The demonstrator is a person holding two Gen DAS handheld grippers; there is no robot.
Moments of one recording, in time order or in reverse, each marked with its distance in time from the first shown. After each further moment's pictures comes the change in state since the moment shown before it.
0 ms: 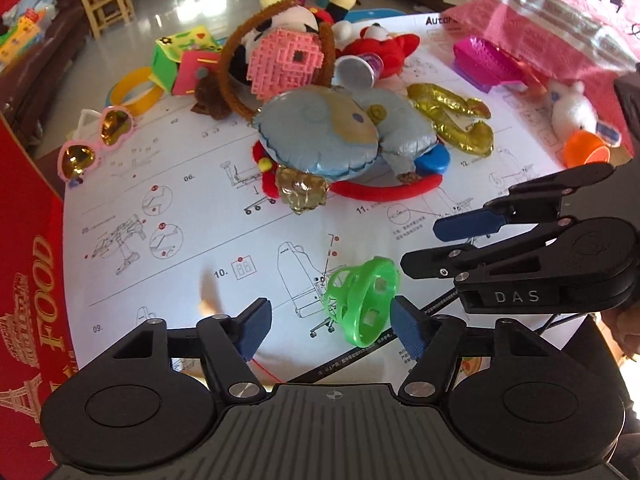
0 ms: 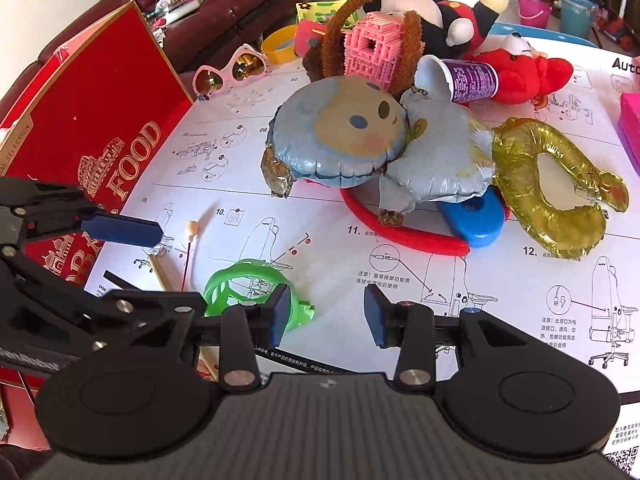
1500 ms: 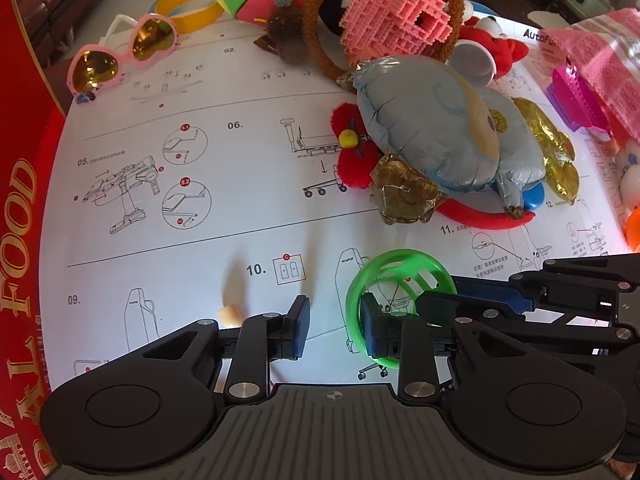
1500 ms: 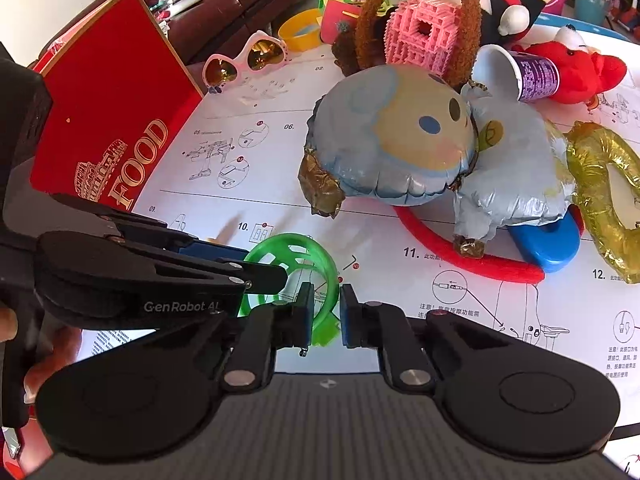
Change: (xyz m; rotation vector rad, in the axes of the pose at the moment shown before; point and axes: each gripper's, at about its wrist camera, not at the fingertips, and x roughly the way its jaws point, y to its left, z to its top) left arm 0.056 0.059 0.015 -0.267 0.091 -0.016; right arm 0.039 0.017 0.023 0.044 0.037 0.044
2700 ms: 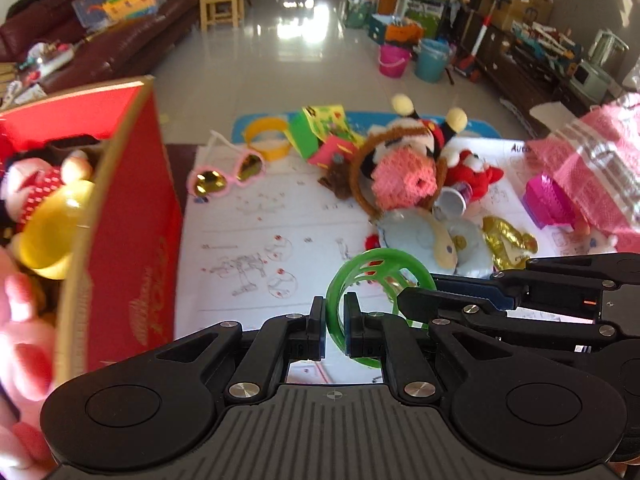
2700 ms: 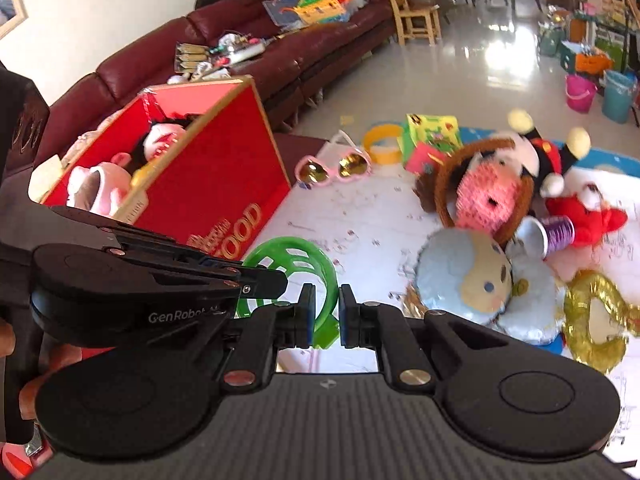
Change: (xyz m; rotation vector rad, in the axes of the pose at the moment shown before) left arm -0.180 0.016 -0.013 -0.063 -0.287 0.095; right arm -0.108 0.104 0.041 -0.223 -0.213 0.069
